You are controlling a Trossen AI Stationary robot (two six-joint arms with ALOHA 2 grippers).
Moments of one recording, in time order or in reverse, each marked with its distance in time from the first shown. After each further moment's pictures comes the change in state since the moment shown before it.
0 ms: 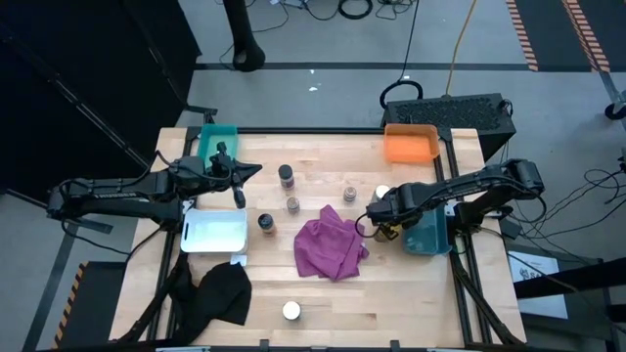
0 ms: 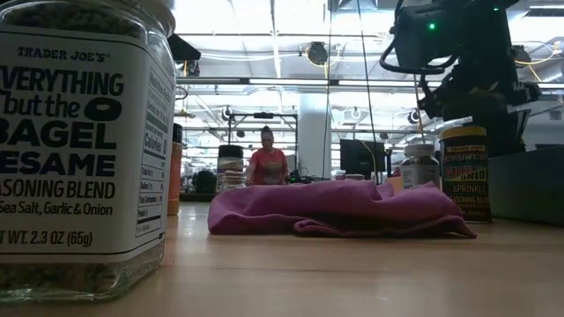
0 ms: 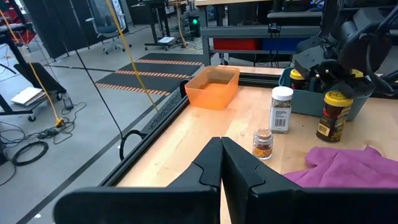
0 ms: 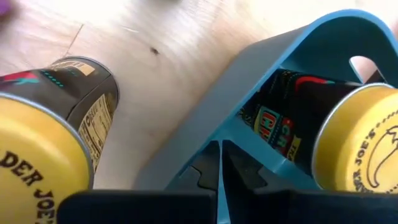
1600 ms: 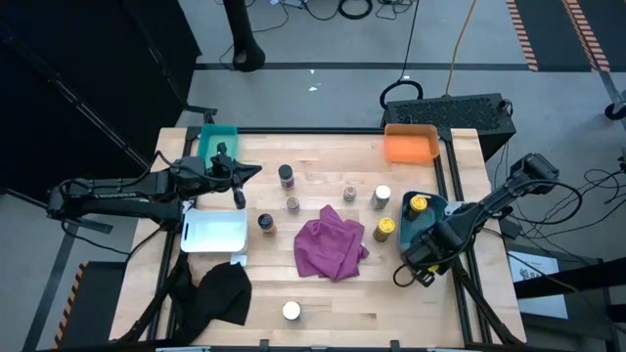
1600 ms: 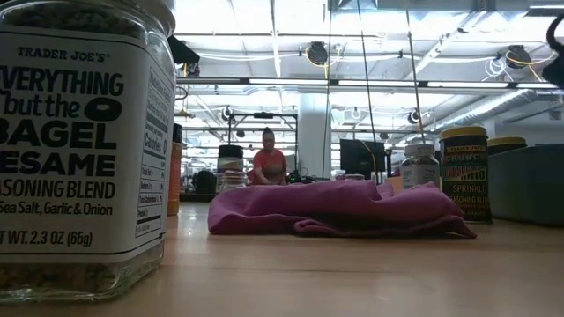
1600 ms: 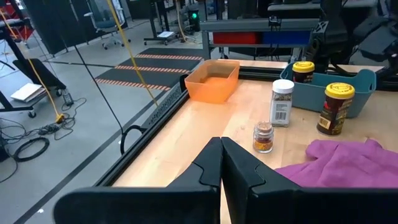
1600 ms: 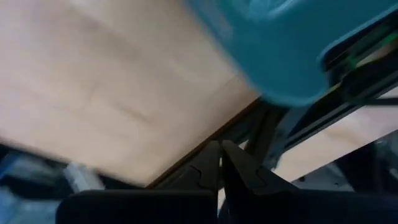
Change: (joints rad) left arm 0.000 0.000 0.000 -0.025 0.000 0.001; right arm 0.491 -0.180 -0.083 0.016 -0.500 0.405
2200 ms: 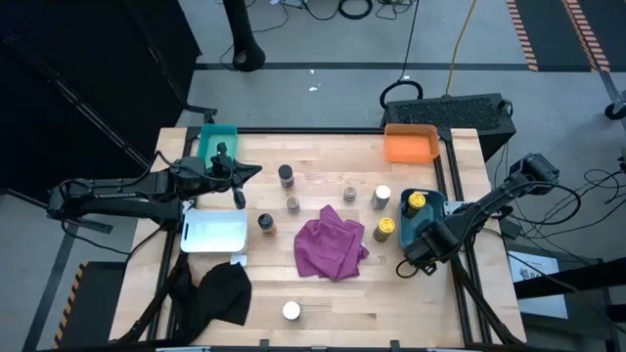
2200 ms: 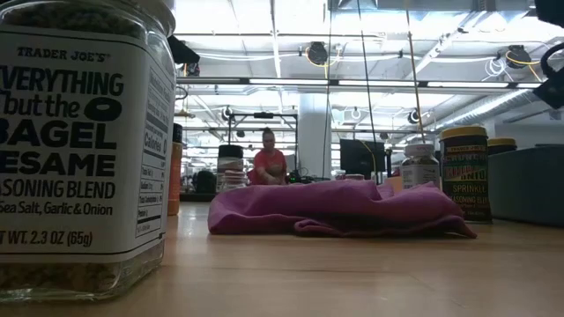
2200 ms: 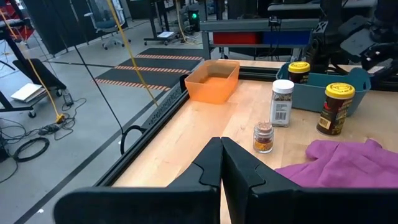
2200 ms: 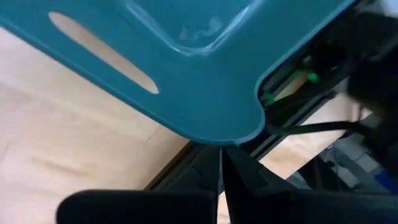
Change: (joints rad) left arm 0.000 0.000 0.000 0.000 0.000 0.000; right arm -0.025 0.000 -0.062 -0.127 0.143 -0.029
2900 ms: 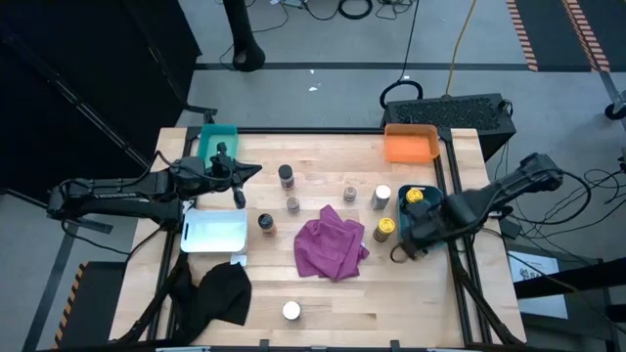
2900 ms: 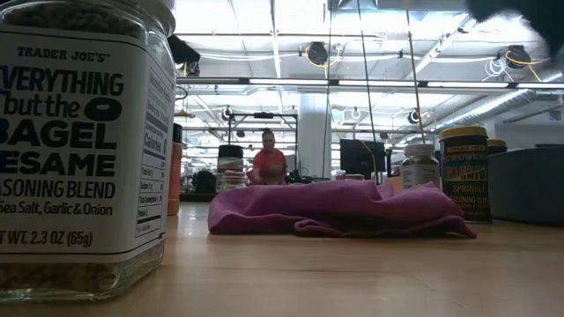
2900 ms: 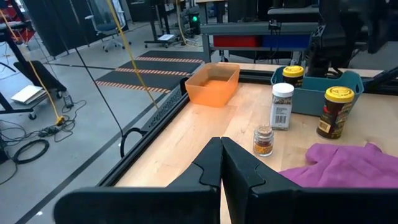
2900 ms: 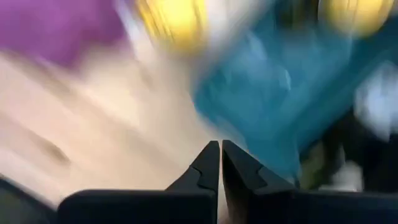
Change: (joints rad) left arm 0.000 0.000 0.000 0.014 0.000 0.000; right arm -0.128 -0.047 0.404 -0.089 0.350 -0.061
